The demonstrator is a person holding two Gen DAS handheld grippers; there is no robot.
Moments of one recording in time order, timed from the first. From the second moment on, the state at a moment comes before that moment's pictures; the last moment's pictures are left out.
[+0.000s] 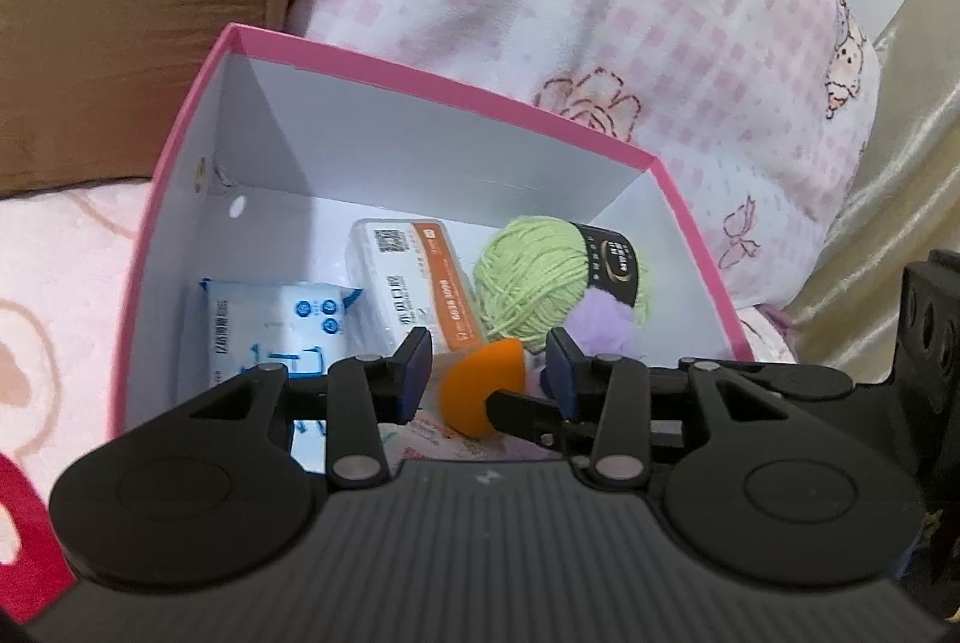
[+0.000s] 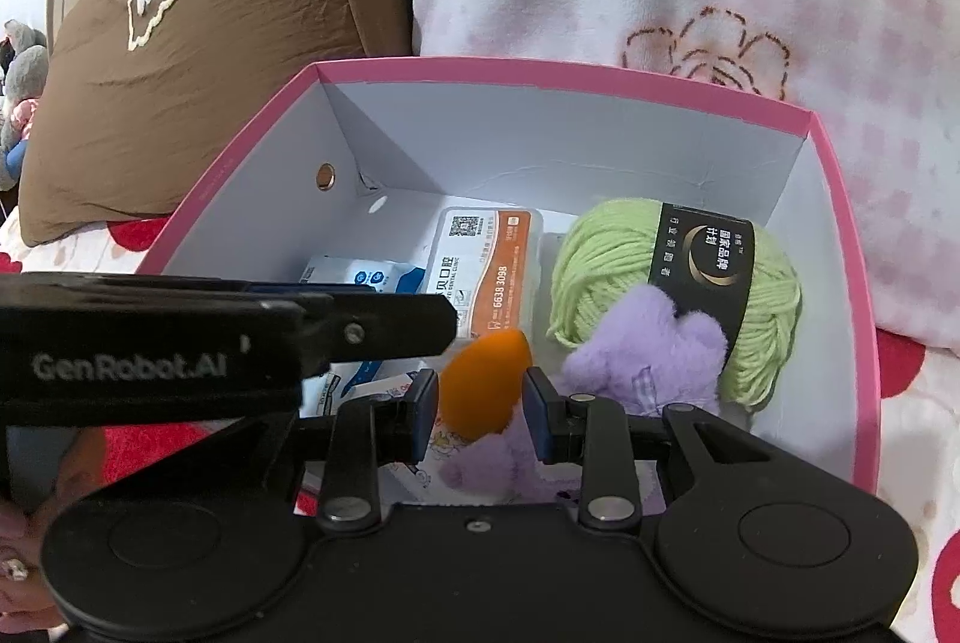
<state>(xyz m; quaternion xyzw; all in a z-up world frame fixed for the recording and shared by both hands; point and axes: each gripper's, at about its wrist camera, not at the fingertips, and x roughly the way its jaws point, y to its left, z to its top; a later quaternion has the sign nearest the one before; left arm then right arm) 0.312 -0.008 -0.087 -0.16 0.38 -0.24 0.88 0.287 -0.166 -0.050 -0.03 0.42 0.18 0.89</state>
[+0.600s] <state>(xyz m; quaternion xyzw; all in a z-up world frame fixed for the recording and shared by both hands) 0.246 0.011 -0.016 -0.10 0.38 -0.20 0.90 0.205 -0.211 0.011 0.03 0.36 0.13 0.92</state>
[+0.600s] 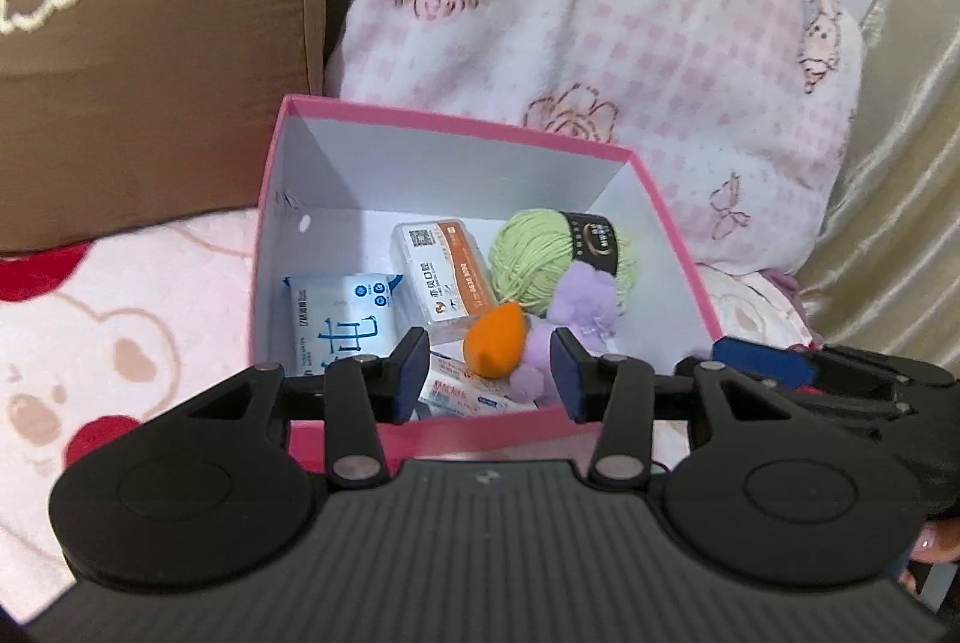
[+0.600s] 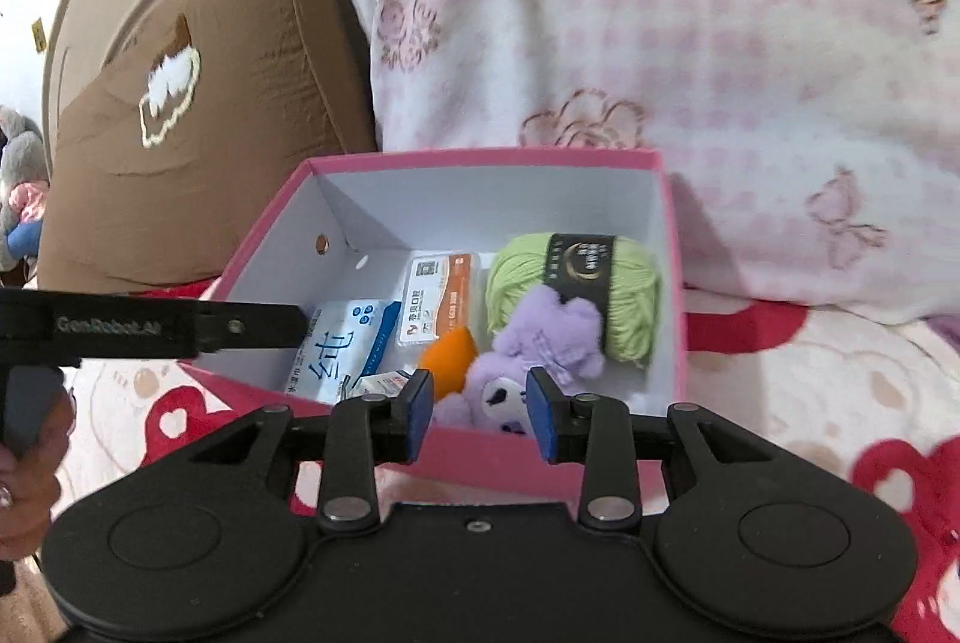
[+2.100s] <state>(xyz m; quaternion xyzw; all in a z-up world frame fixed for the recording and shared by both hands) 0.091 0.029 0.015 -0.06 0.40 -0.12 0.91 0.054 -0.210 0.065 0.04 0.30 0.11 0.95</state>
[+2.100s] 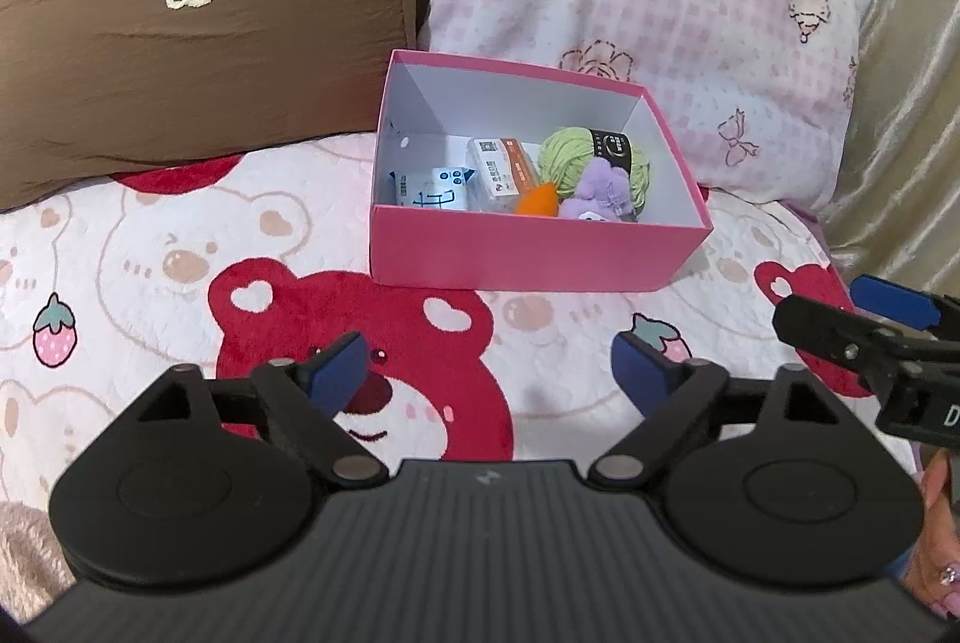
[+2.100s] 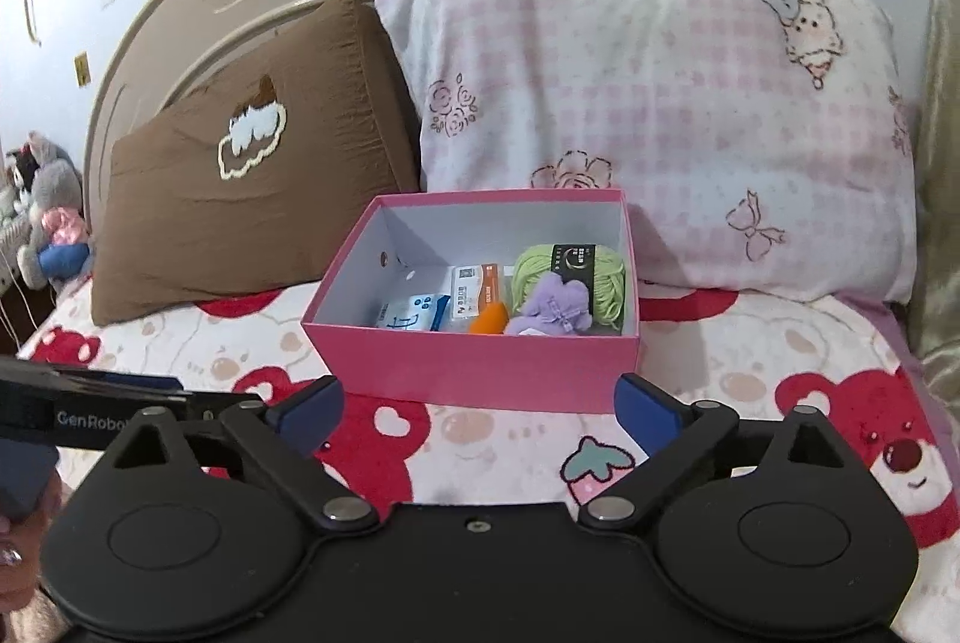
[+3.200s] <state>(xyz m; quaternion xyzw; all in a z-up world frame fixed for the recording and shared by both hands) 0.093 0.023 0.004 -0.04 0.44 -0.06 0.89 0.061 -0.214 0.056 0.04 0.35 0.08 0.93</state>
